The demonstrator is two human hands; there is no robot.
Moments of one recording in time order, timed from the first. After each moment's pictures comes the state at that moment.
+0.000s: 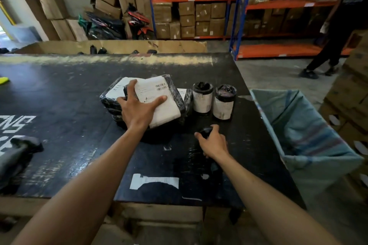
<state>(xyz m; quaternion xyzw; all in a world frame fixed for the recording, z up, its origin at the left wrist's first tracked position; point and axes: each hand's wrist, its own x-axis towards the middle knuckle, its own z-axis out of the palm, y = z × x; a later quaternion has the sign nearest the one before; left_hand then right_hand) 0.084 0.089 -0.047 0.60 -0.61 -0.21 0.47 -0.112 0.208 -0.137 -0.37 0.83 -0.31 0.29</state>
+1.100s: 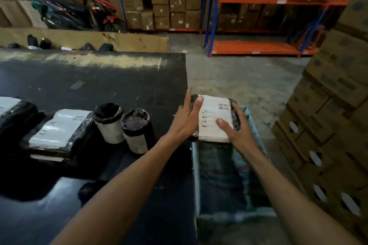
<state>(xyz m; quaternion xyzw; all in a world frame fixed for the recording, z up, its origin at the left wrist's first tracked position) -0.367 0.098 -0.091 0.40 -0.75 -0.47 0.26 -0.521 0.213 -0.127 -0.38 0.66 -0.59 0.27</state>
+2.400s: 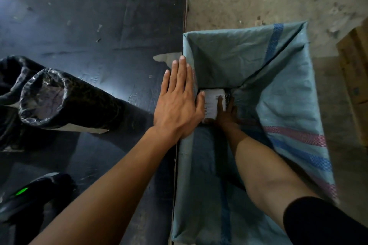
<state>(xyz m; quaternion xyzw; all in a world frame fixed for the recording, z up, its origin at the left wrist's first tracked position) -0.412 0.081 -0.222 0.45 -0.89 -0.06 -0.01 -0.562 0.114 -0.446 -0.39 0.80 -0.02 0.46</state>
